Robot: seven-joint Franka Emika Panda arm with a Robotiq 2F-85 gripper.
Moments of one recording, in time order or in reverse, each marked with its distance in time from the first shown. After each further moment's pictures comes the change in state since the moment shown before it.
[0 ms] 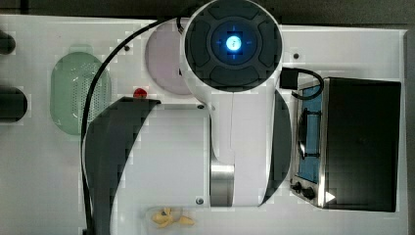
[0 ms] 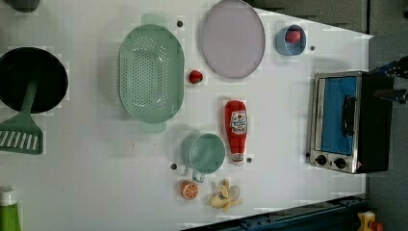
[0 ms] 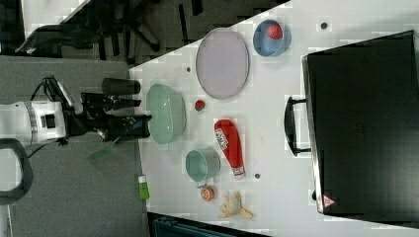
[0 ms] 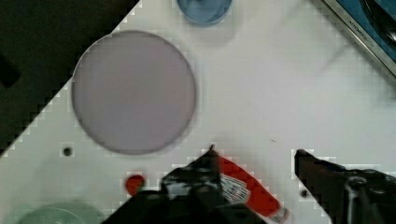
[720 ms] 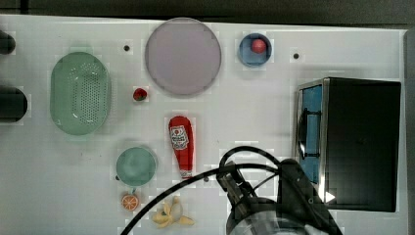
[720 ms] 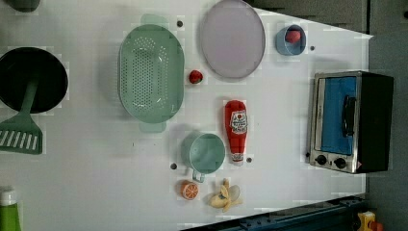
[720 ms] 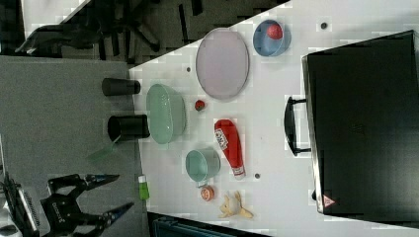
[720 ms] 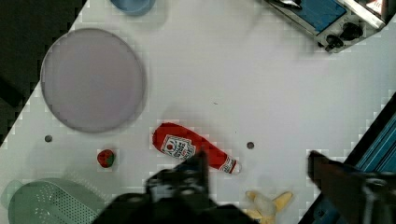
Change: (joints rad) arm -0.026 -0.510 -0.056 -0.260 -0.005 -0.171 0.067
